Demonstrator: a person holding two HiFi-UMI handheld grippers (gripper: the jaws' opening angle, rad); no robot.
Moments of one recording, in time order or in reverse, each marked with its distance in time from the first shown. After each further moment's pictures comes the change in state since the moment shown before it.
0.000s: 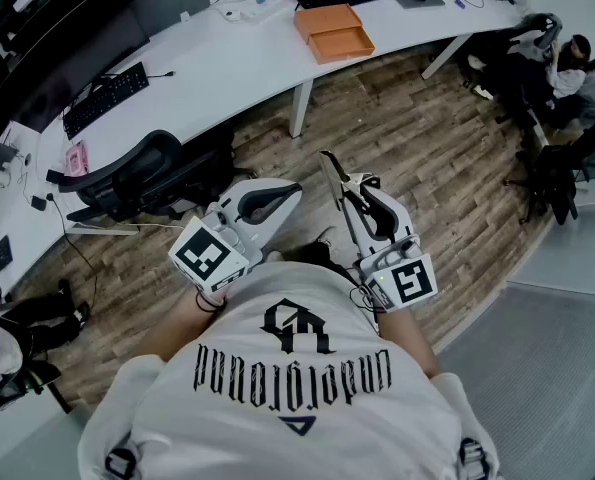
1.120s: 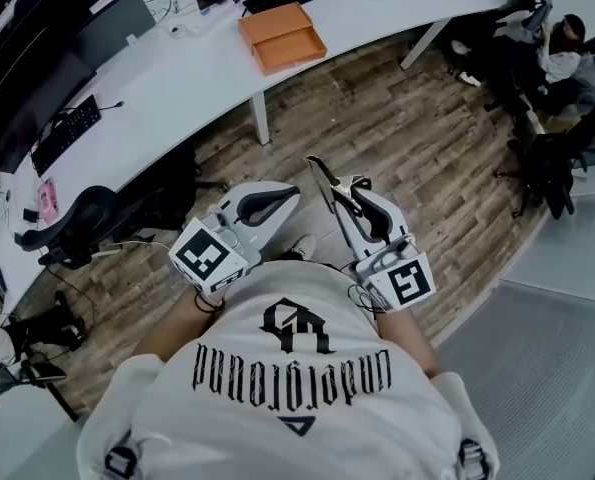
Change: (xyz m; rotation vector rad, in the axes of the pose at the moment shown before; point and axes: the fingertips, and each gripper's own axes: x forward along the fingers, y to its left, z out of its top) left arm 0.202 0.015 -0.027 -0.040 0.054 -0.057; right arm -0.023 -0.184 -0.027 0.037 0.006 0.025
